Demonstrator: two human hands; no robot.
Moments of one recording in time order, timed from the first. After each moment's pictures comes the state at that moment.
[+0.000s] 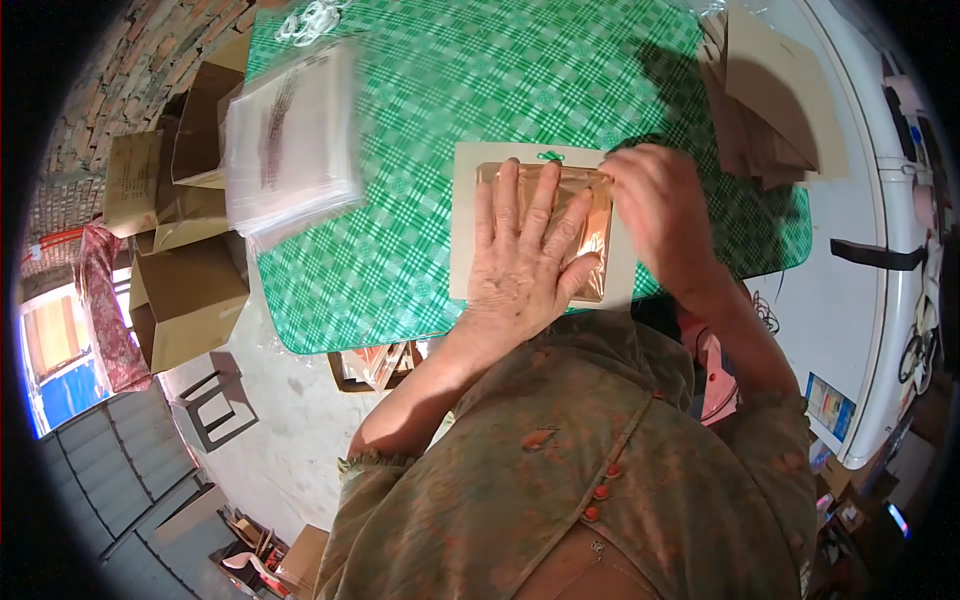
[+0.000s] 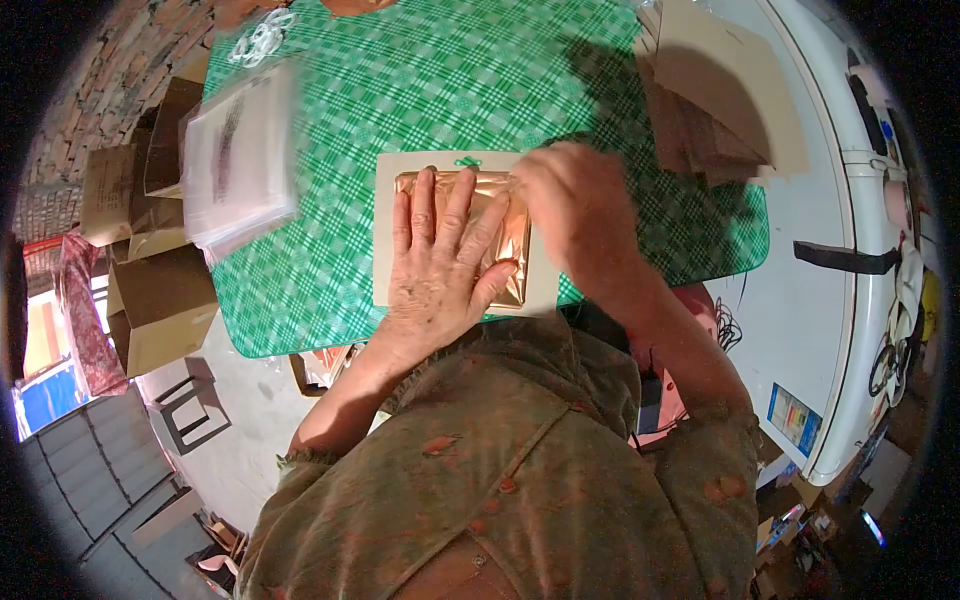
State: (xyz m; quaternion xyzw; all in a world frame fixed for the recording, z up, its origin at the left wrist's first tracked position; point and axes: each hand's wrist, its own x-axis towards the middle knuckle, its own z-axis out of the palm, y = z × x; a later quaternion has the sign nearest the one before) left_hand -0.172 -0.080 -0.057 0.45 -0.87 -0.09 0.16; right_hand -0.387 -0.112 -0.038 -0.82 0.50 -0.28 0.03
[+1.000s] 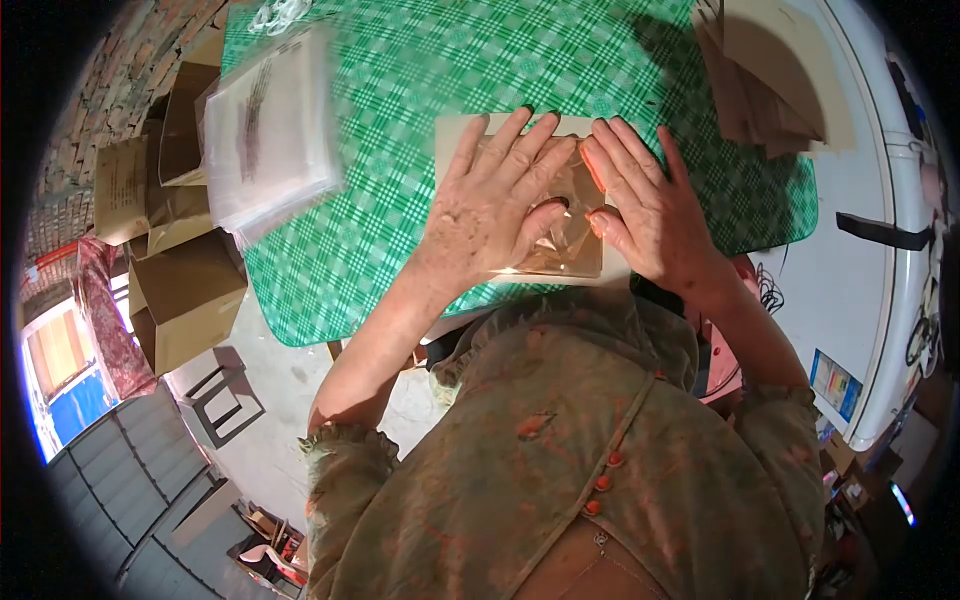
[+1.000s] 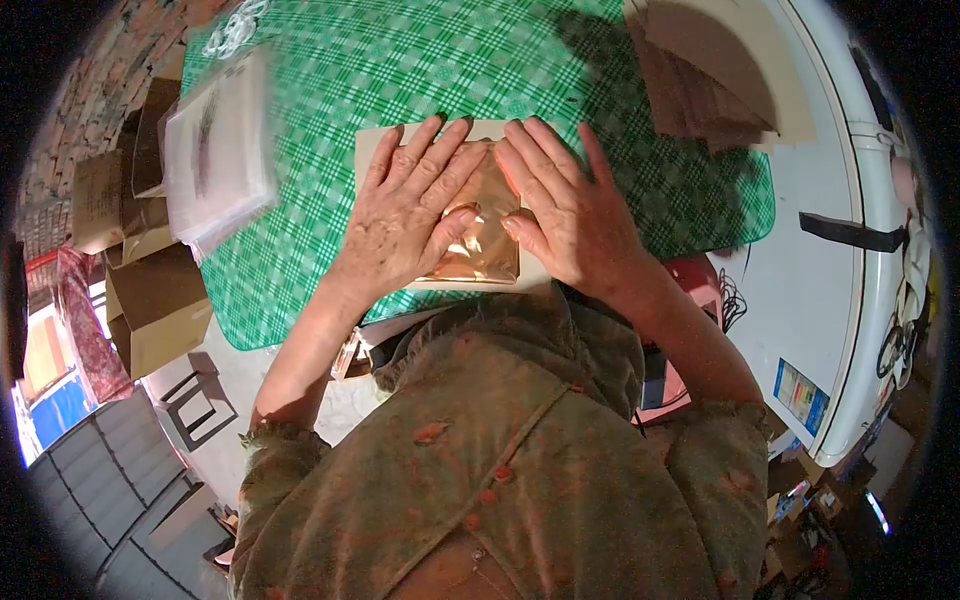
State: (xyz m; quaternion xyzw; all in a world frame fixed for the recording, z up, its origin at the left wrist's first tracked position) left_hand -0.151 -0.127 -0.044 0.36 -0.92 -0.09 0.12; right_hand -0.392 -0.081 -0.046 -0.86 0.49 -0.14 0.06
